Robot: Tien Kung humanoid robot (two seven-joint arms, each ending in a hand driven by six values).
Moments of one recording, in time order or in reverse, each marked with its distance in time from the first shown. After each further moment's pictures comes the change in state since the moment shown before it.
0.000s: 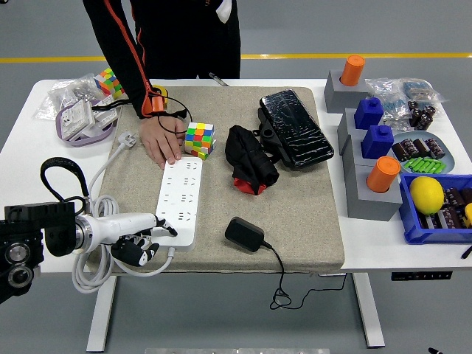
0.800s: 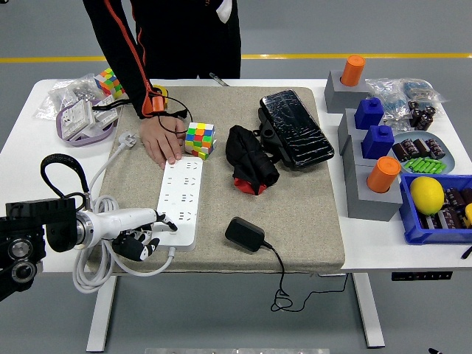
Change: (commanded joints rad) left arm -0.012 -0.007 -0.009 0.019 0.003 0.009 -0.005; right arm -0.001 0.000 0.002 -0.001 -0.001 0.000 0.000
